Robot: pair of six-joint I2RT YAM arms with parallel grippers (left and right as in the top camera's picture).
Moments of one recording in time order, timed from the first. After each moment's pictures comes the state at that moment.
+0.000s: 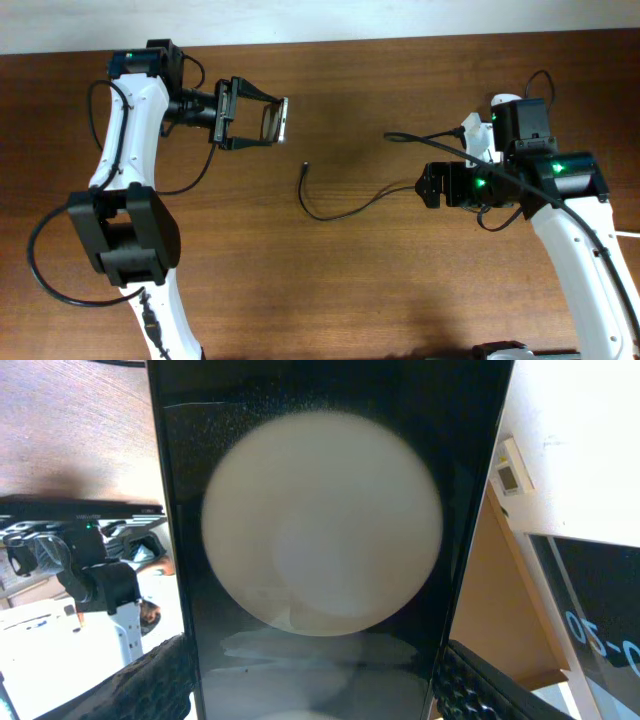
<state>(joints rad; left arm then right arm) 0.02 2.20 2.07 -1.50 1.17 -1.04 0.07 1.34 1.29 -1.14 -0.27 0.09</state>
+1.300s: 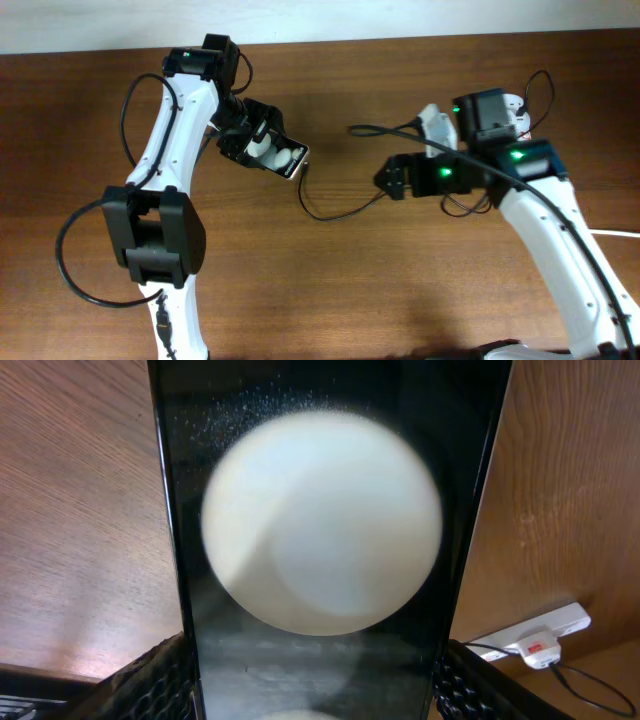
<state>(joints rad) -0.16 2.20 2.07 -1.42 0.45 -1.10 0.20 1.44 1.29 -0.96 -0.46 0.12</state>
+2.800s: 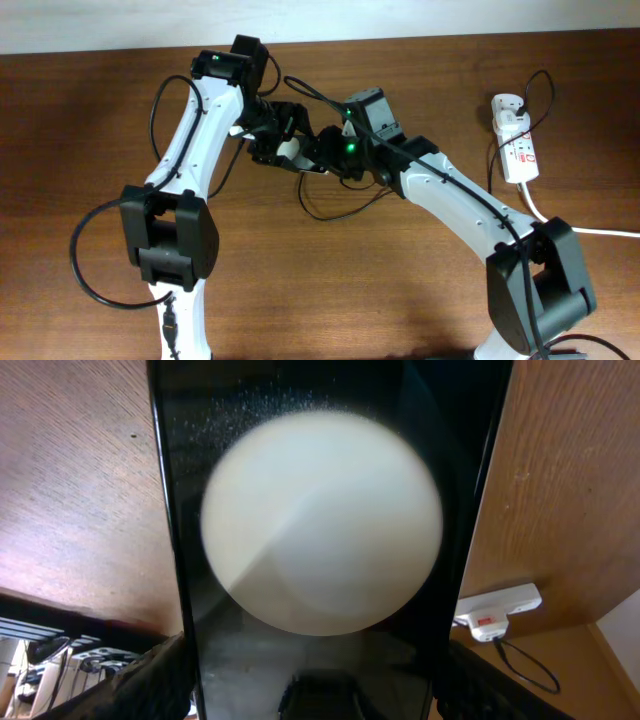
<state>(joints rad) -0.26 2.20 2.07 -1.38 0.58 -1.39 0.47 1.81 1.30 -0.31 -0.42 0.91</state>
